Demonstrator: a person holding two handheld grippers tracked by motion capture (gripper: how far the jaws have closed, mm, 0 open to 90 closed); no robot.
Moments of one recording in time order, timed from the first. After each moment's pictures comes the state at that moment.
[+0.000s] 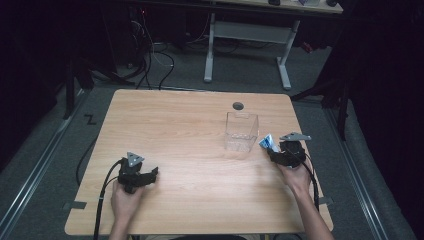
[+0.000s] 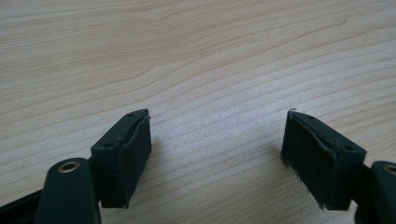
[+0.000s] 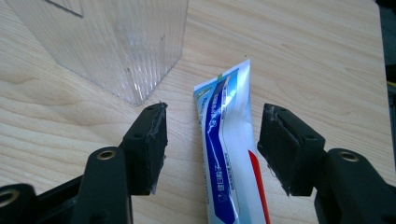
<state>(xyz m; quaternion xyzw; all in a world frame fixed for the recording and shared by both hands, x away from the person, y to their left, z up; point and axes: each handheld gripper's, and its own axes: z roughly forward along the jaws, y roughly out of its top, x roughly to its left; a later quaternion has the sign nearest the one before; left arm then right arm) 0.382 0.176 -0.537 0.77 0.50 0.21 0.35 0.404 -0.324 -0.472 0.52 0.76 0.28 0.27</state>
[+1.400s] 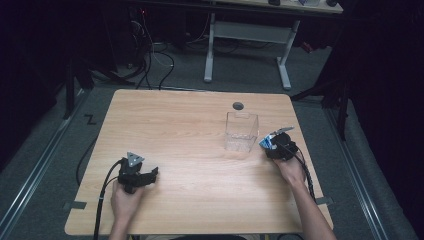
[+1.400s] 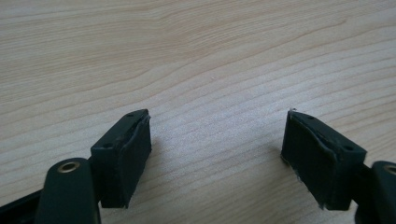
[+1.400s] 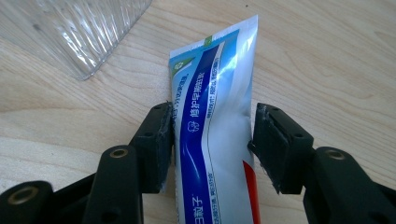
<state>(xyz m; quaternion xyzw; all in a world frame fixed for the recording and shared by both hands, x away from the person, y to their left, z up) 0.382 0.176 -0.537 0.77 0.50 0.21 0.35 0.447 -0.317 -0.495 0.53 0.80 0.17 0.23</state>
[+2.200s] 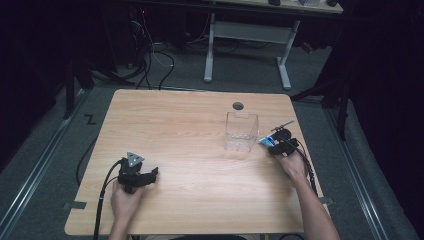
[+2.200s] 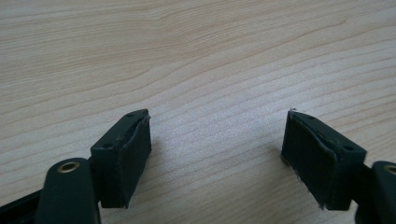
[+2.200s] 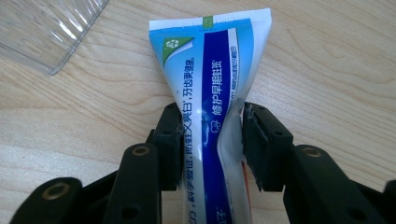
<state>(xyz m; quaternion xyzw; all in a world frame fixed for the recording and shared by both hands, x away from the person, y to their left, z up) 0.382 0.176 -0.537 0.77 0.50 0.21 0.35 0.468 -0.328 -0.497 0.56 0.80 0.14 0.17</state>
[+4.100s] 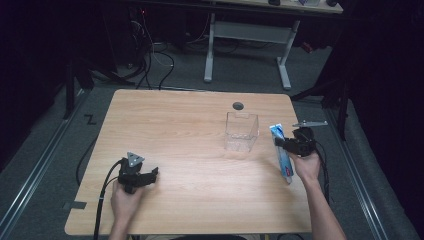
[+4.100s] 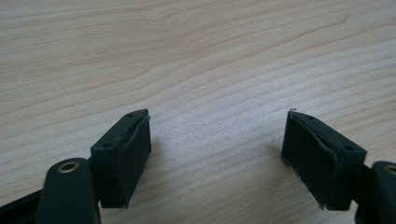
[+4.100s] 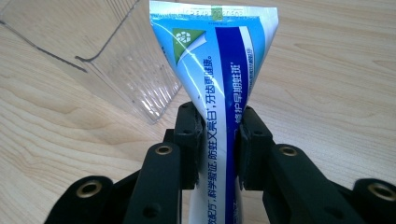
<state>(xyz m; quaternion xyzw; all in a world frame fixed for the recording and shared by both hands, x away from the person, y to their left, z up) 0.381 0.176 -0.537 0.77 0.50 0.21 0.34 0.426 -0.360 -0.446 0.55 0.75 0.34 0.15</state>
